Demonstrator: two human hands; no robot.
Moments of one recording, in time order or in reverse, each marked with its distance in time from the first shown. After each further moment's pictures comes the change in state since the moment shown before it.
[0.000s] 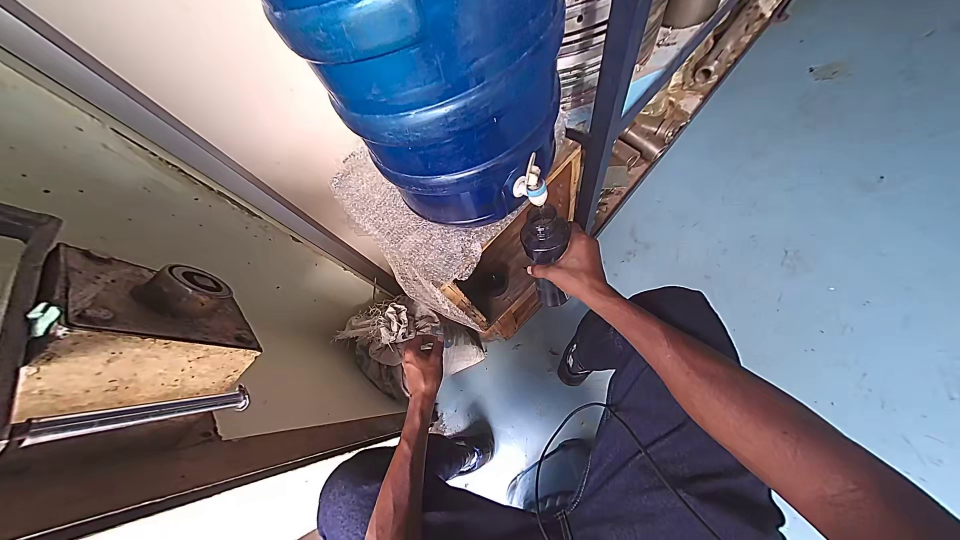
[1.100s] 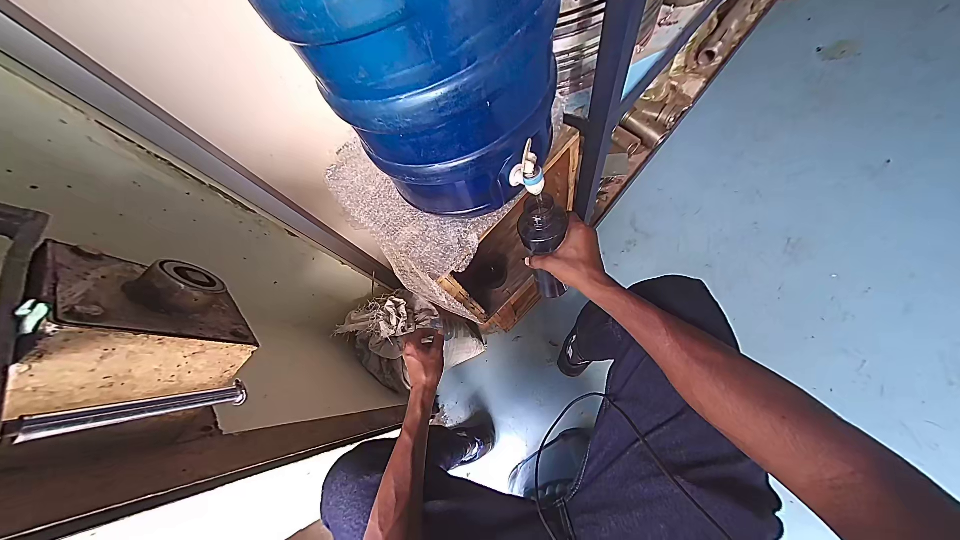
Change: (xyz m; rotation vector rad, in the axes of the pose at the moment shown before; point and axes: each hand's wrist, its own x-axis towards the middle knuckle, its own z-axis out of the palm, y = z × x) left_hand -0.001 -0.001 0.004 0.018 -0.005 0.016; right_hand 0.001 0.000 0.001 -0.007 -0.008 0.016
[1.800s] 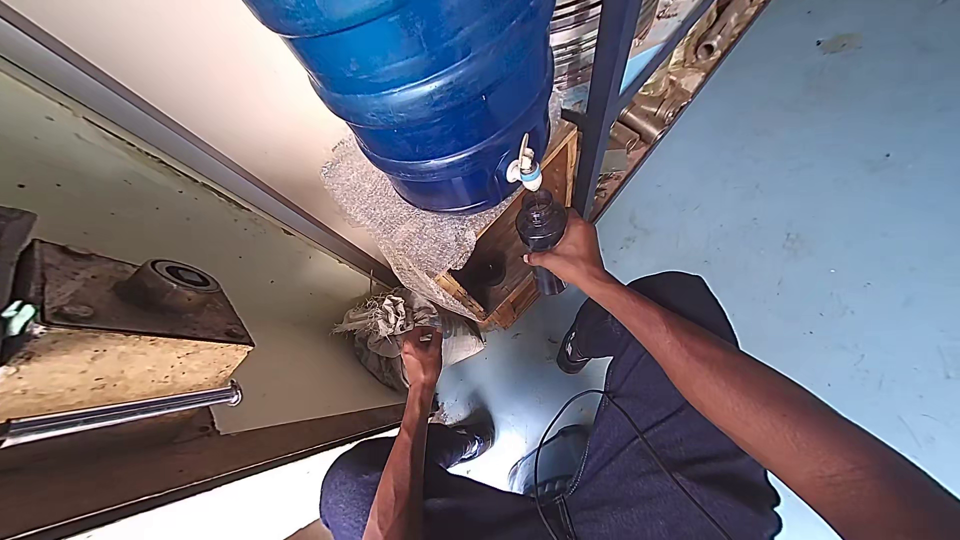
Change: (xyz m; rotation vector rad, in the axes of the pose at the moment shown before) left_hand 0.000 0.003 -0.002 0.024 0.002 -0.009; right_hand 0.000 0.002 0.000 0.016 0.003 -0.005
